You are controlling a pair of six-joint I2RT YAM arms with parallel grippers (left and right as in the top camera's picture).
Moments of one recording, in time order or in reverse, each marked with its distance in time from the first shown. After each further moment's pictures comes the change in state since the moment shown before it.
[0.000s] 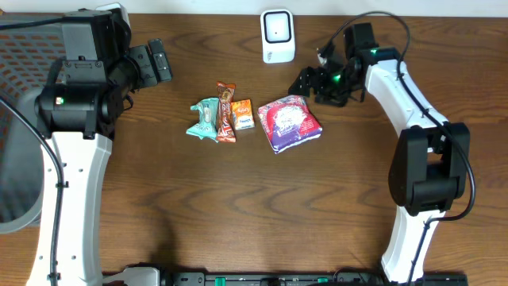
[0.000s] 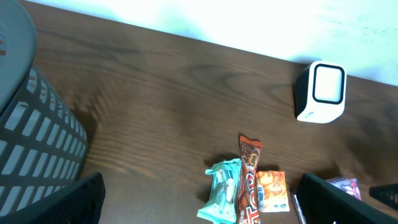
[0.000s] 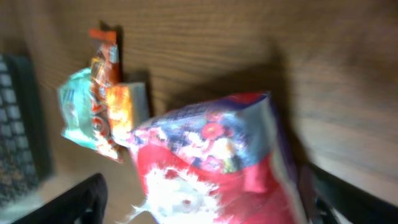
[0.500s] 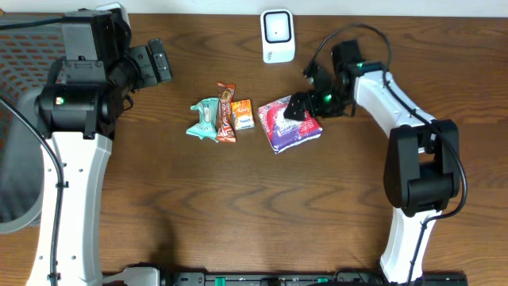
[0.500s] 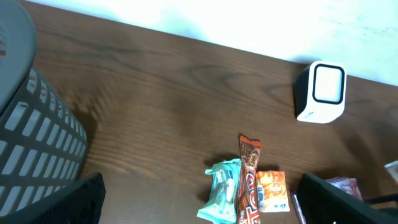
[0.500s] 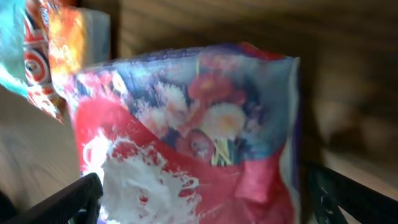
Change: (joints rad) left arm 0.000 0.000 0.000 0.000 0.000 0.000; right arm 0.048 0.001 -0.161 0.069 0.034 -0.255
